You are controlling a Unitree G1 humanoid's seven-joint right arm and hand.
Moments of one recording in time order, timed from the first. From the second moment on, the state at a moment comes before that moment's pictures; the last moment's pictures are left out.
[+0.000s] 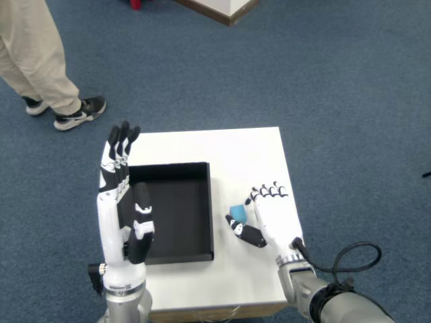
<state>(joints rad) -0.62 -0.15 1.78 1.31 0.36 -0.09 -0.98</state>
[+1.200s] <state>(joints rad) -0.59 -0.15 1.66 1.33 0.20 -0.08 -0.95</state>
